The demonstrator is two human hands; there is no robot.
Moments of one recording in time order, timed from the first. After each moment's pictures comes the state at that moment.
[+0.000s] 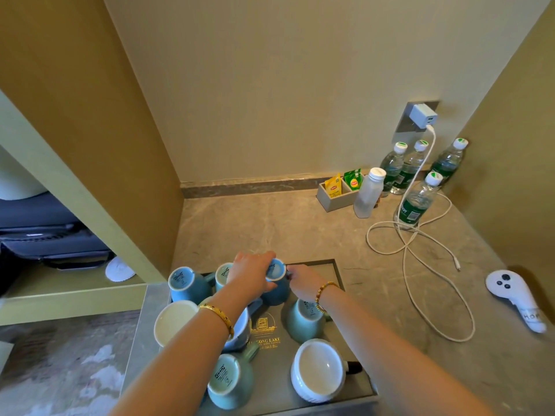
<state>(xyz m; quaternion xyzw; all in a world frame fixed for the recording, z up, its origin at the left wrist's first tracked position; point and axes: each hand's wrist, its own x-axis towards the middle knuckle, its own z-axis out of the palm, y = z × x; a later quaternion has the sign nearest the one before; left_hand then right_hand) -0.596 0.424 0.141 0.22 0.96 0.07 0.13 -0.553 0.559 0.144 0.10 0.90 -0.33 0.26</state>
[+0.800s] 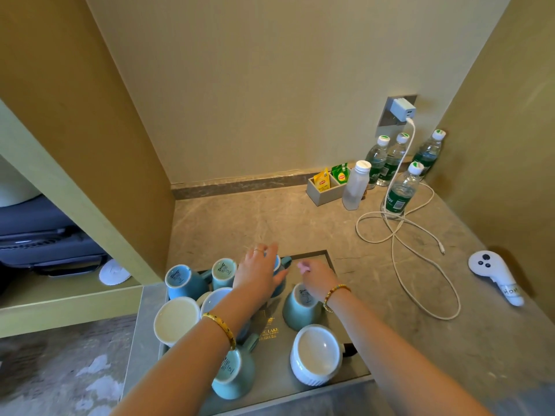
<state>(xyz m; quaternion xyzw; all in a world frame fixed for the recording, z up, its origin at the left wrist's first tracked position) -0.562 0.438 0.153 0.23 0.96 0.12 0.07 -0.520 0.577 0.148 0.20 0.88 -0.39 0.17</state>
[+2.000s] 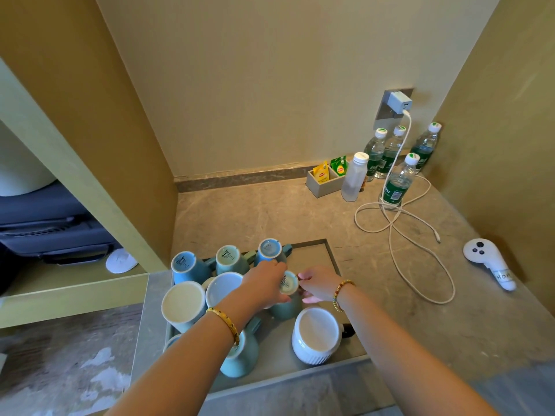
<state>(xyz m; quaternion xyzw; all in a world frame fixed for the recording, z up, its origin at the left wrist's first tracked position) -0.531 0.429 0.148 0.30 0.93 0.08 0.20 -0.490 0.570 0.156 0.23 0.80 -0.47 0.28</state>
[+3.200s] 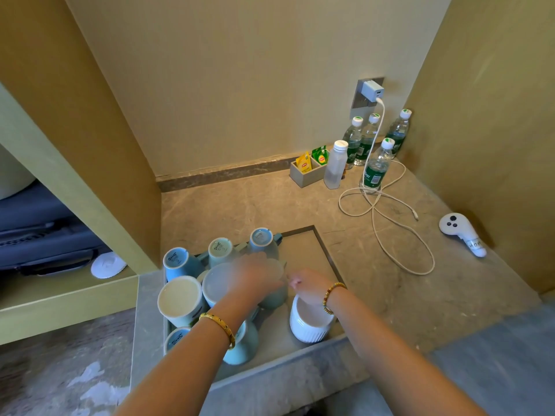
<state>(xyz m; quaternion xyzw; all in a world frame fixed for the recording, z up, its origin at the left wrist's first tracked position) -0.521 0.414 0.134 0.25 0.96 0.06 0.08 -0.455 0.540 0.163 0.12 0.91 -0.27 0.28</state>
